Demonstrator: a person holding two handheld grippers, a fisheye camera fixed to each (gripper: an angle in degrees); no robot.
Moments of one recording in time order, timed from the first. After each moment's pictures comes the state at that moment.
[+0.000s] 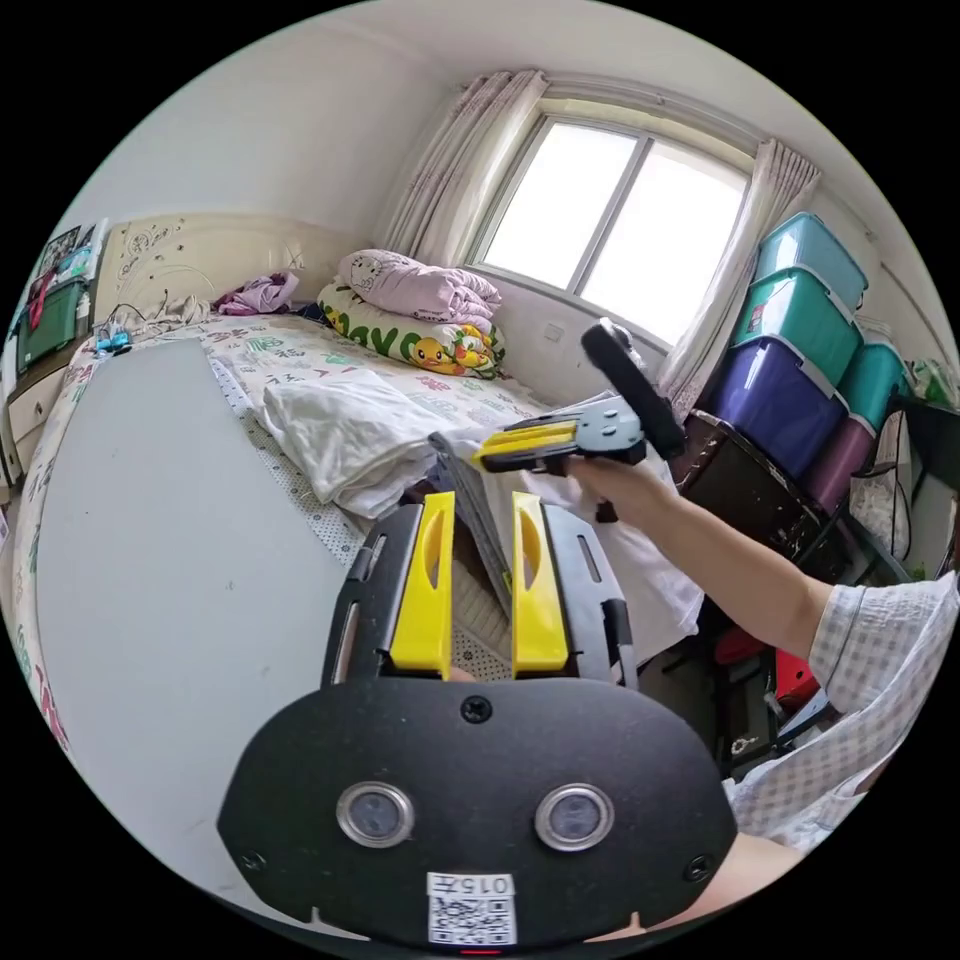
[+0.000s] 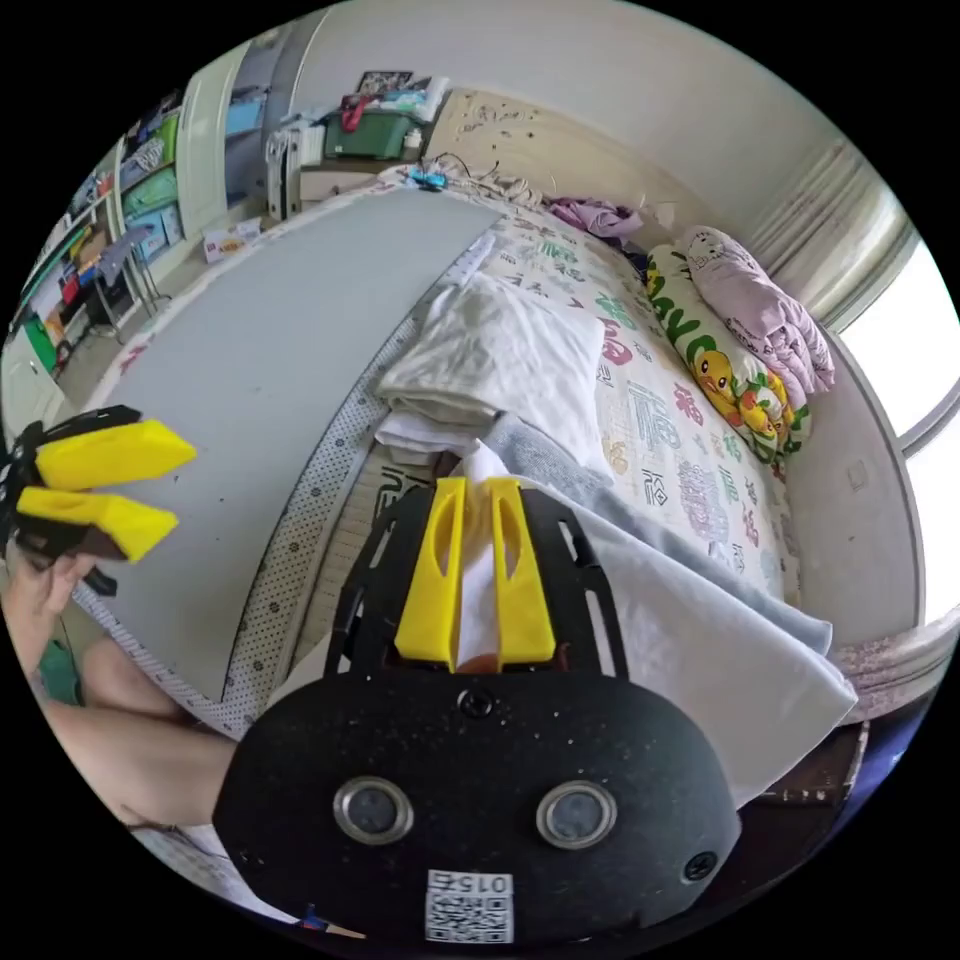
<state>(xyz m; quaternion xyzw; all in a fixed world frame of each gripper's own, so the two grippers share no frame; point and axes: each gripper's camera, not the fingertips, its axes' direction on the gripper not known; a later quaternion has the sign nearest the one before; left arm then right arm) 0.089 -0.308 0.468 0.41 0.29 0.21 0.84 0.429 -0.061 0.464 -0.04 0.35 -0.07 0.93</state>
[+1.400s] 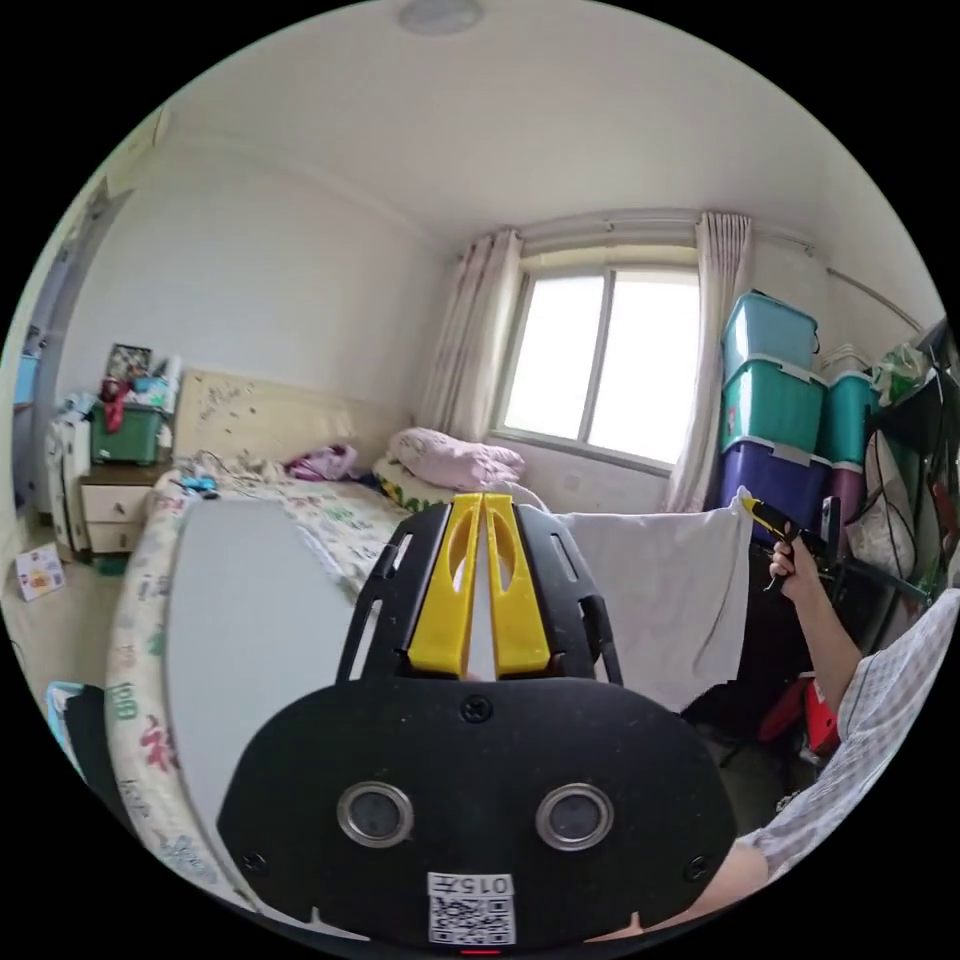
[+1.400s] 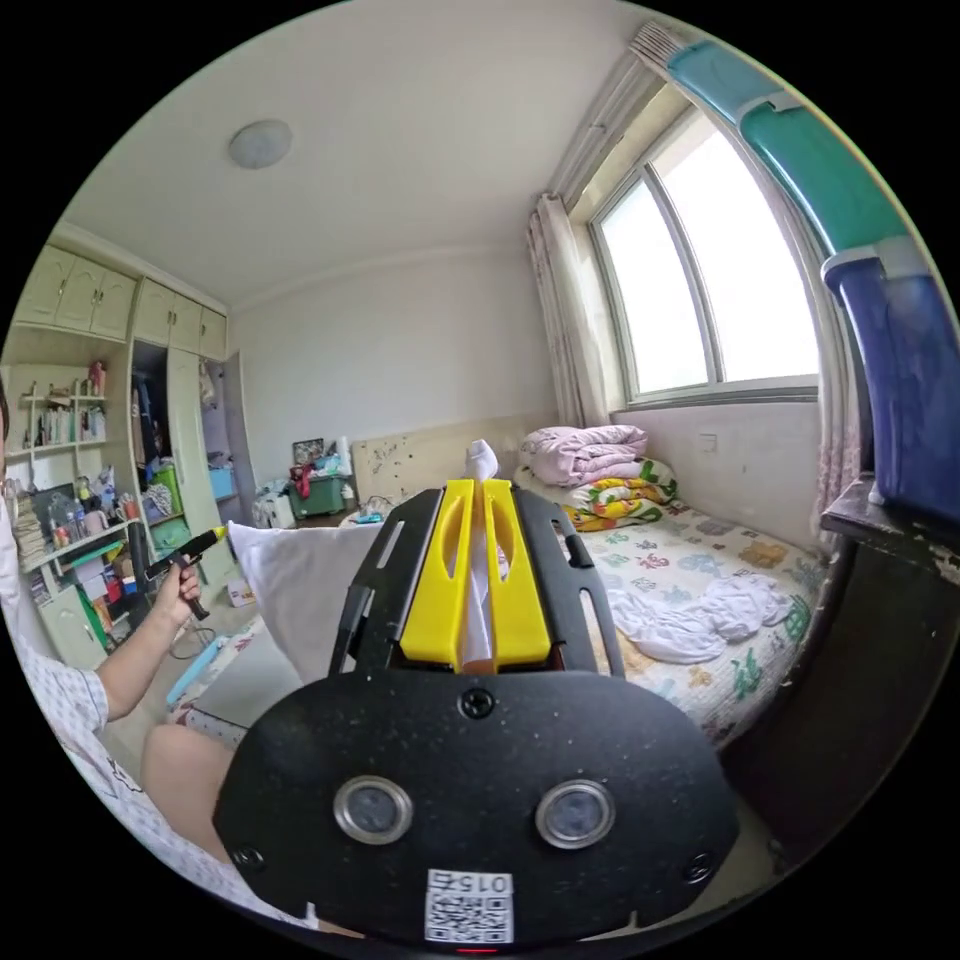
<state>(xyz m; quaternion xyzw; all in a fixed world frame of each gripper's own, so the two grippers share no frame) -0.076 -0.115 0.280 0.63 0.24 0.13 0.73 0.362 0.289 0.038 0.45 0.26 0.02 0.85</state>
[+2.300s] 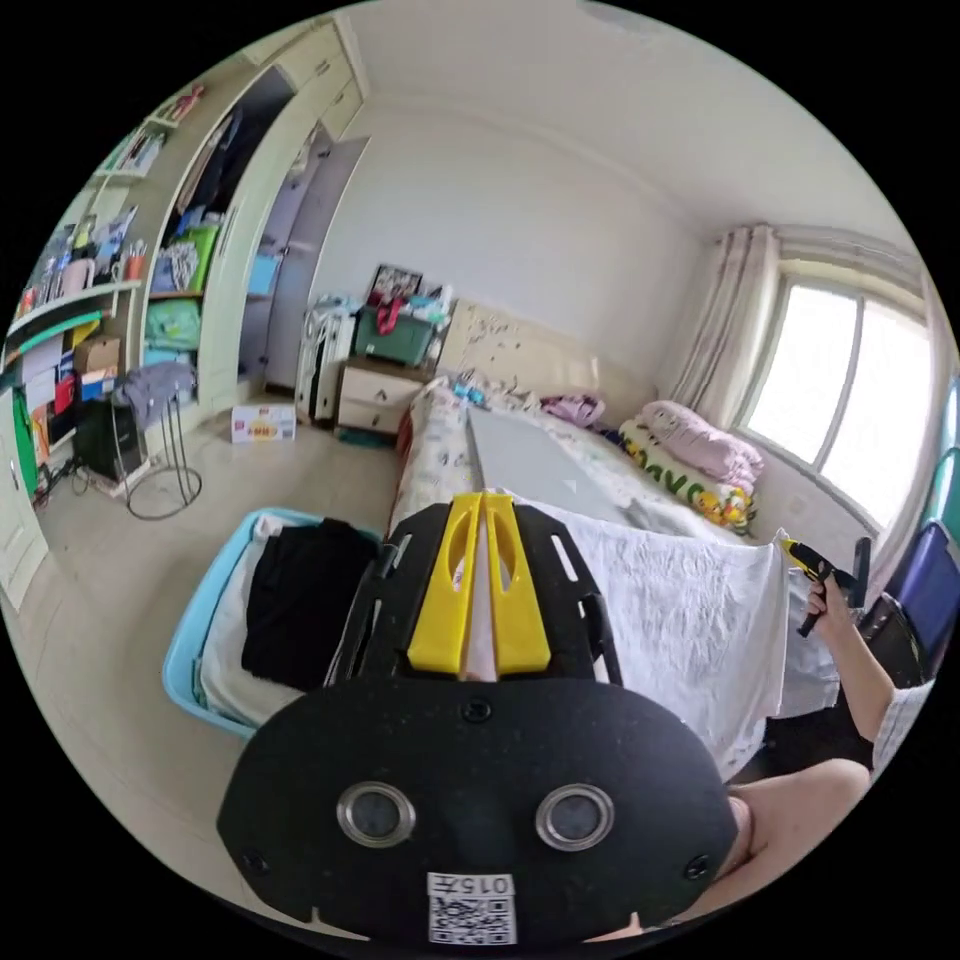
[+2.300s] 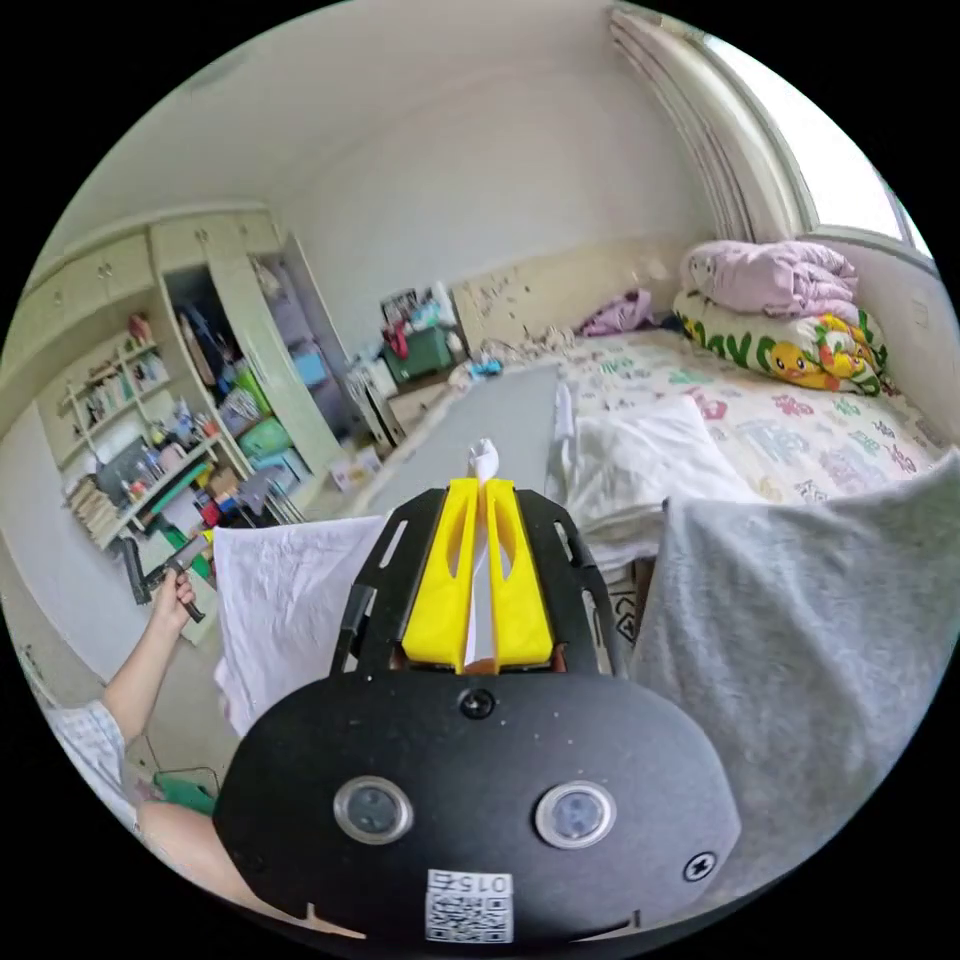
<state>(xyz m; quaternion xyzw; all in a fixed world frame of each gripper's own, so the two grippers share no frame) -0.395 -0.056 0.386 0.53 0.10 -0.17 0.83 0.427 0.024 0.431 0.22 0.10 0.03 0.97</state>
